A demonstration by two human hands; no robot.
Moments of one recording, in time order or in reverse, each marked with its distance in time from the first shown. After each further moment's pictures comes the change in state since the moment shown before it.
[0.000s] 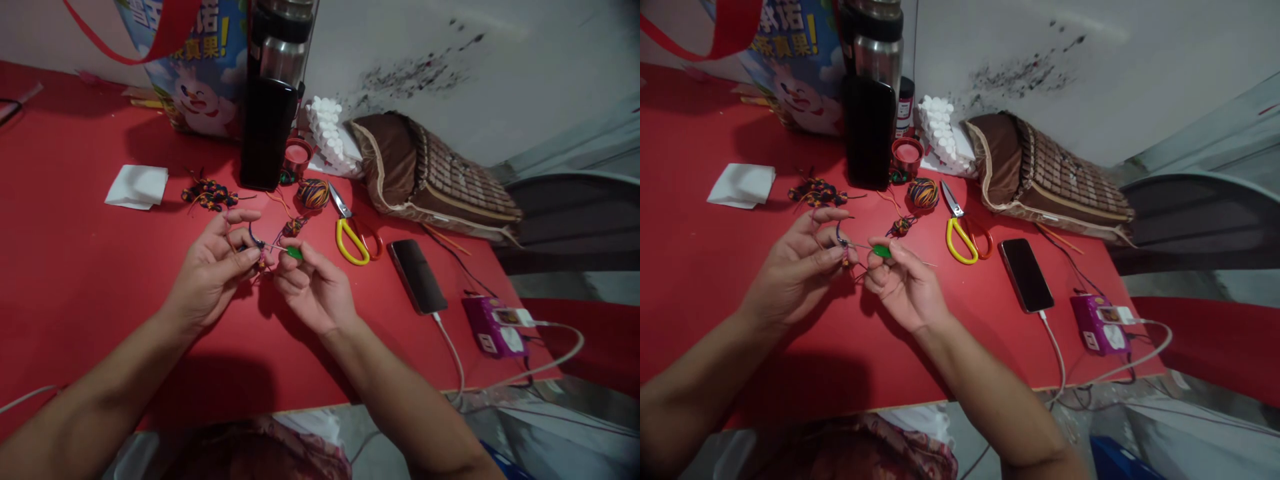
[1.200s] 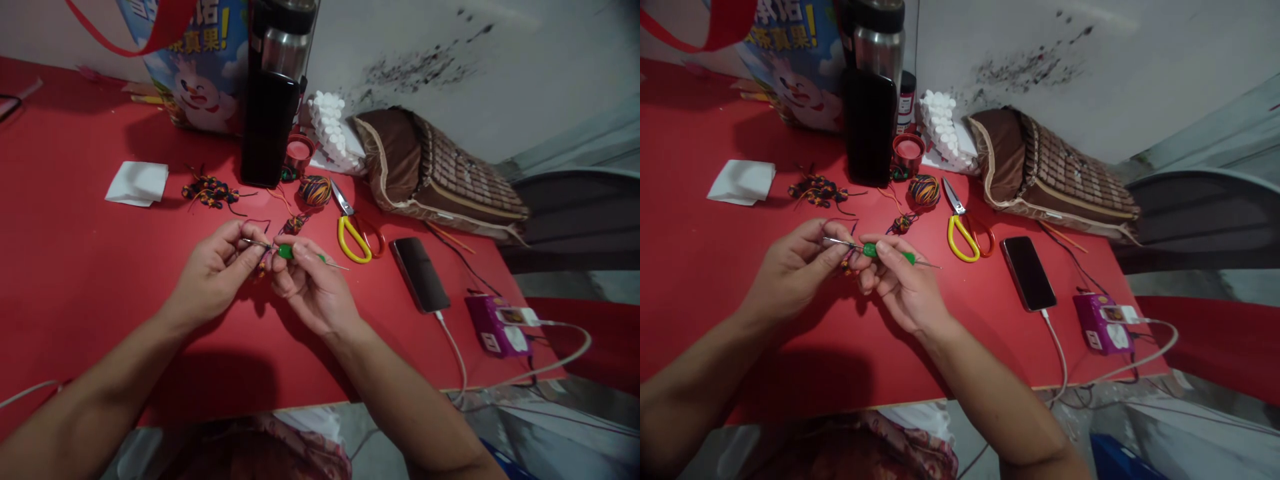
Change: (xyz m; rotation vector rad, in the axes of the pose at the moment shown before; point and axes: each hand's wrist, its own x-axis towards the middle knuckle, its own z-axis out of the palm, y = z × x) left_hand -0.004 0.005 0.002 0.416 -0.018 0.069; right_hand -0.004 0.005 0.007 -0.115 -0.024 -0.091
